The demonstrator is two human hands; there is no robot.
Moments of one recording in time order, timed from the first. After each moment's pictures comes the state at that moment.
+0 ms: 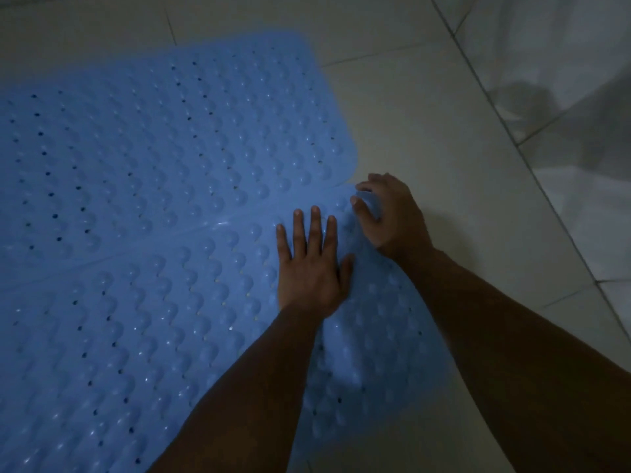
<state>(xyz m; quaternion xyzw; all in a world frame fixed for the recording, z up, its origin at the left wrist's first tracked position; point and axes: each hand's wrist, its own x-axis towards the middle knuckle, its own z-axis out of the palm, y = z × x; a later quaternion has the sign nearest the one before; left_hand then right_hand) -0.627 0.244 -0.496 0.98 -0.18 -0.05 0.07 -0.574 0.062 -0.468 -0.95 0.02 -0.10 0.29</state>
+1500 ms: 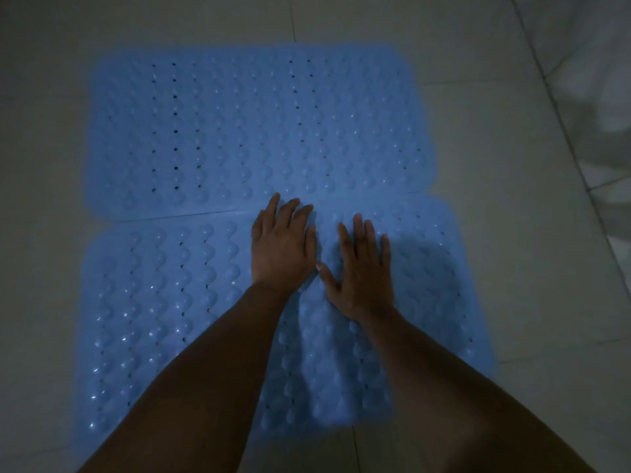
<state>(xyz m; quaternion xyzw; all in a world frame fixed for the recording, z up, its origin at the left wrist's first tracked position) -0.615 0.412 -0.466 0.98 -0.04 0.06 0.21 -0.655 0.243 -0.485 -1.00 -0.06 0.05 0.06</state>
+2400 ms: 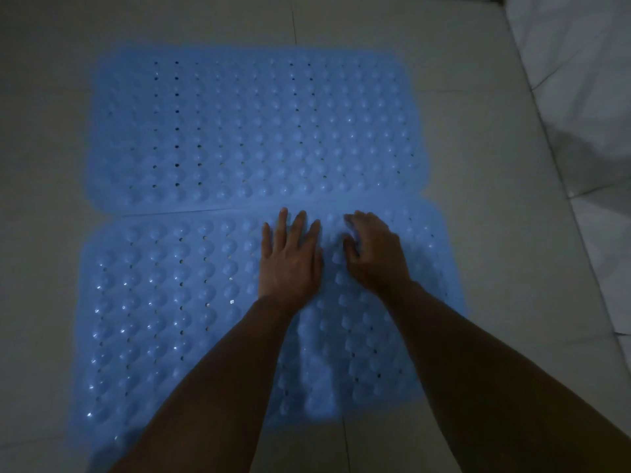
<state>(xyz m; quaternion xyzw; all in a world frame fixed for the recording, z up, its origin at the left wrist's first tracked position) -0.648 0.401 -0.467 0.98 -0.08 0.01 0.18 -0.618 0.221 -0.441 -0.97 -0.04 0.02 0.23</state>
